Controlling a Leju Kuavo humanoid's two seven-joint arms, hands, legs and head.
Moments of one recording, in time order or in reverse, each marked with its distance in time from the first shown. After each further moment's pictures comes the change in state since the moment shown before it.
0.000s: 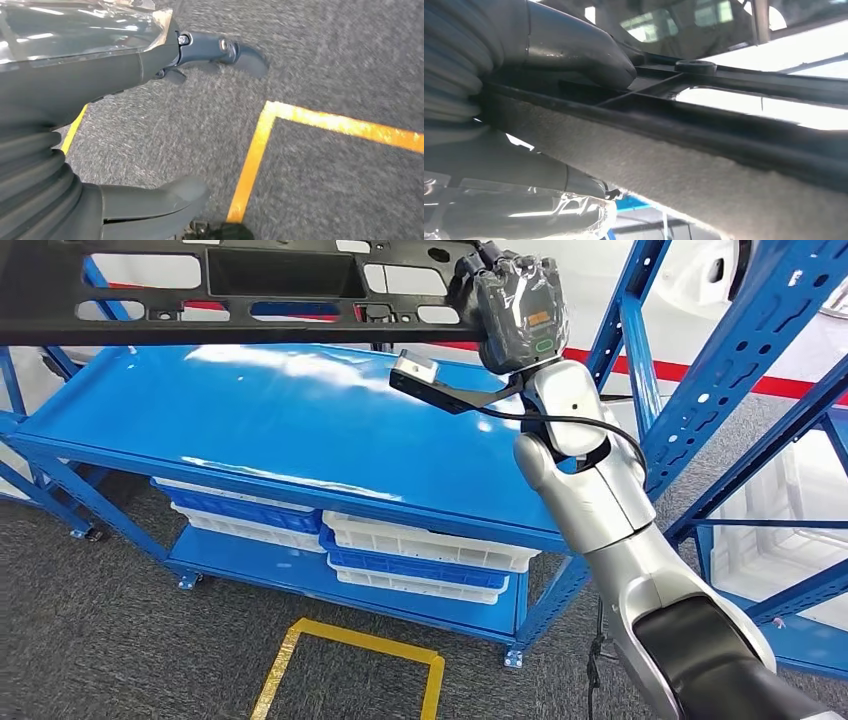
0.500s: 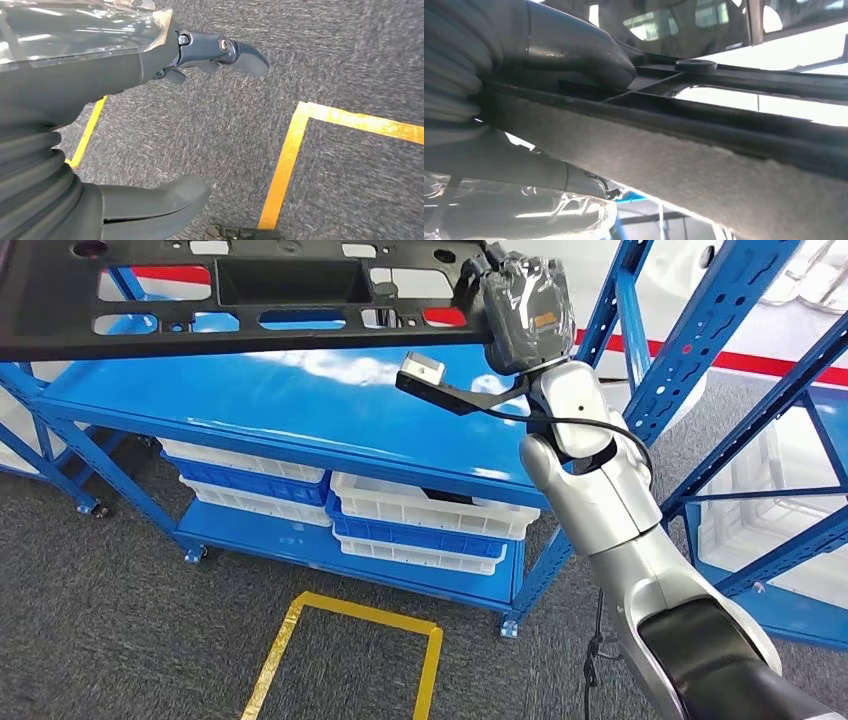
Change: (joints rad) left arm 0.000 -0.006 0.000 0.000 -0.003 -0.003 -0.010; right arm 0.006 -0.021 -0.002 -0.019 0.000 0.002 -0.001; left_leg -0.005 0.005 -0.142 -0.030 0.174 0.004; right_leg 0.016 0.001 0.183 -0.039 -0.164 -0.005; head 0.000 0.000
